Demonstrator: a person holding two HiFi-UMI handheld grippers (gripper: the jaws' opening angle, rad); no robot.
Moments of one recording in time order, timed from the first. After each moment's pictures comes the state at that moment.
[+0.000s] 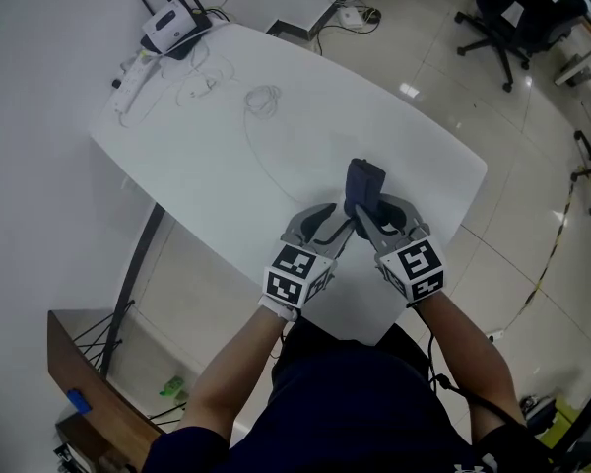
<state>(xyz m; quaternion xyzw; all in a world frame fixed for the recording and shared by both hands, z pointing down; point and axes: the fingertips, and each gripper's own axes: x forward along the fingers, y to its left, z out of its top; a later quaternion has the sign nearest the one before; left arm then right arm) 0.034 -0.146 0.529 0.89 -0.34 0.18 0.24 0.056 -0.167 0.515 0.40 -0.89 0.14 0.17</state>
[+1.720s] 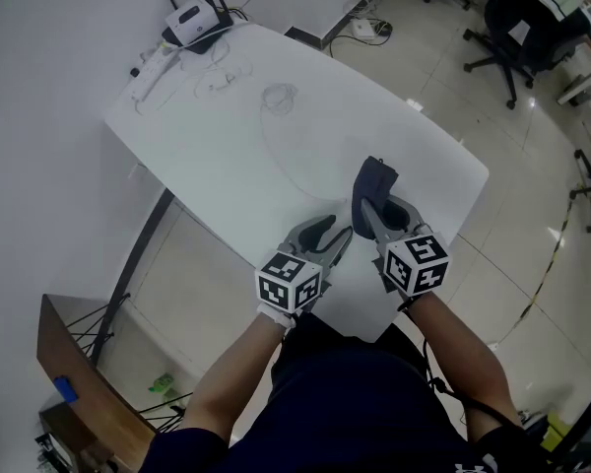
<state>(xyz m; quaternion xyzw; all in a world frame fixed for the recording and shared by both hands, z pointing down) 0.007 -0.109 0.517 0.88 -0.36 0.10 0.30 0.049 -0.157 0.504 0.44 -0.86 0.25 0.10</state>
